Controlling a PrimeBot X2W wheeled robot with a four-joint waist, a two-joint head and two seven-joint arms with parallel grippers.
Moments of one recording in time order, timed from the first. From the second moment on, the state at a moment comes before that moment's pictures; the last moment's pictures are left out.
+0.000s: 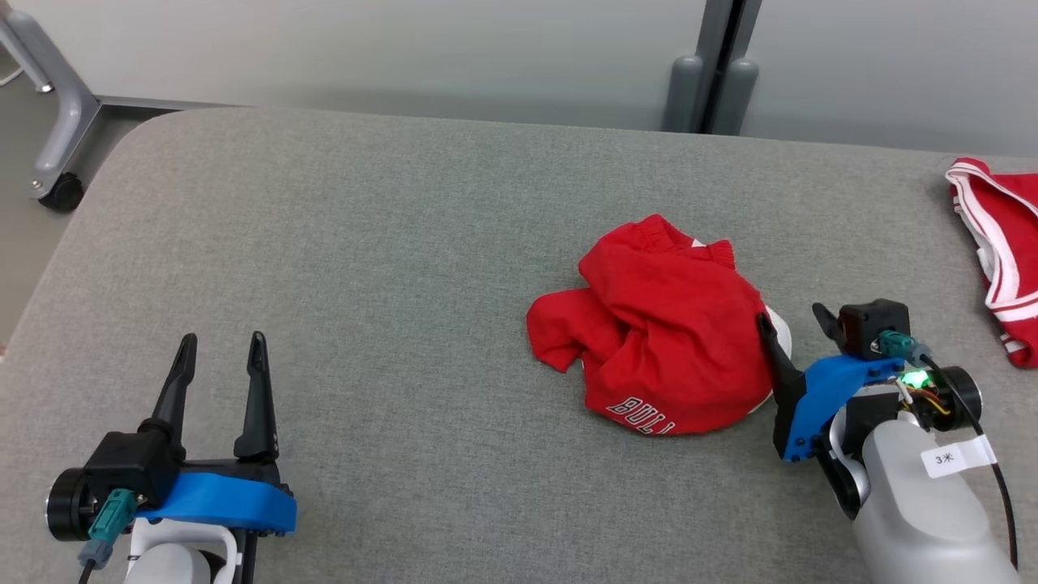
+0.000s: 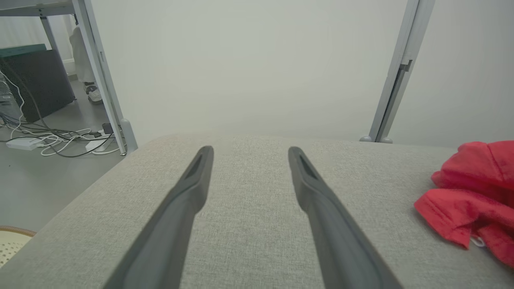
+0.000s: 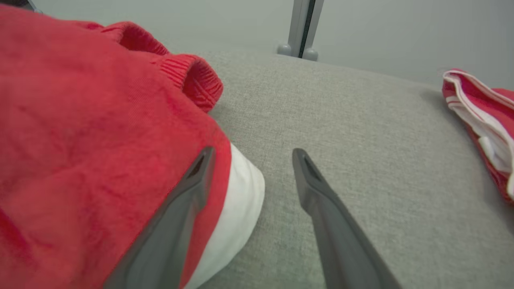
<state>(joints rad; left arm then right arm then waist) -0.13 0.18 -0.05 0.25 -0.24 -0.09 -0.26 -0.55 -0.10 -0.01 0.83 0.00 0.13 -0.10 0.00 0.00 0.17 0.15</state>
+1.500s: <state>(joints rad) -0.12 0.13 0.01 0.28 -0.20 -0.12 -0.26 -0.60 -0.18 0.04 0.74 0.14 0.13 -0.26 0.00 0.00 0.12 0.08</state>
